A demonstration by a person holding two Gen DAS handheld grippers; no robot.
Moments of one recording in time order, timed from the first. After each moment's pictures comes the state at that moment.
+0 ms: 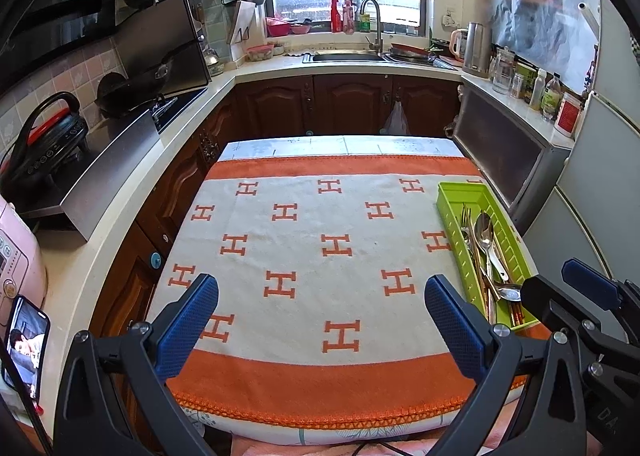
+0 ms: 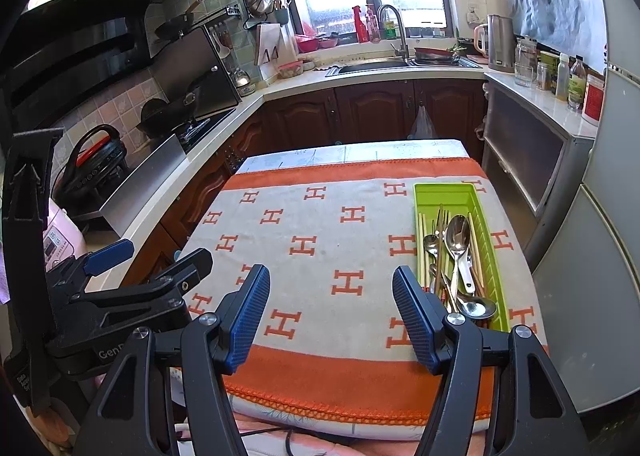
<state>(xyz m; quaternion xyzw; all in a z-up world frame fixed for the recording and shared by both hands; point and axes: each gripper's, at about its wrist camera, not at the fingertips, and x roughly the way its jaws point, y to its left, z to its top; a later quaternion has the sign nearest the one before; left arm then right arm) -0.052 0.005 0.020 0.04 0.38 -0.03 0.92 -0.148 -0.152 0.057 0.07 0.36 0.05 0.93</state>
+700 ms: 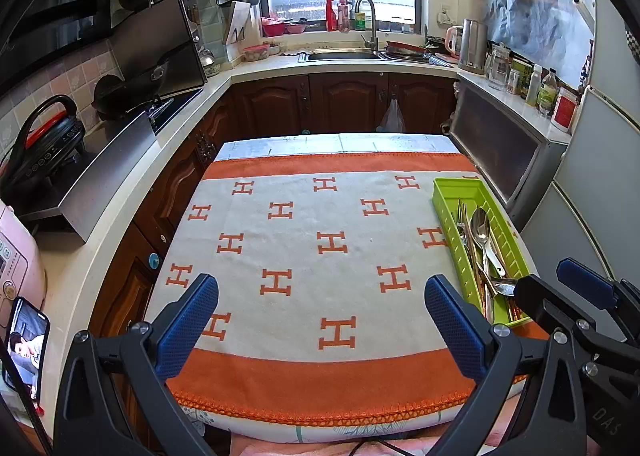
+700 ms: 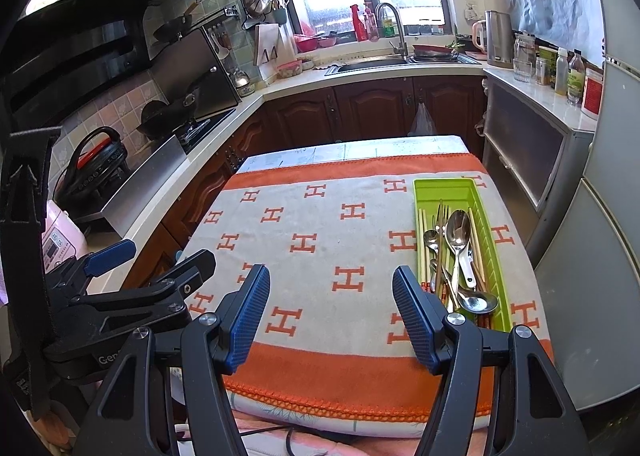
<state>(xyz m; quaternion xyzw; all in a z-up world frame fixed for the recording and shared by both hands) -0.057 0.000 0.019 0.04 0.38 -0.03 0.92 -0.151 -0.149 0.049 0.07 0.36 0.05 0.93</state>
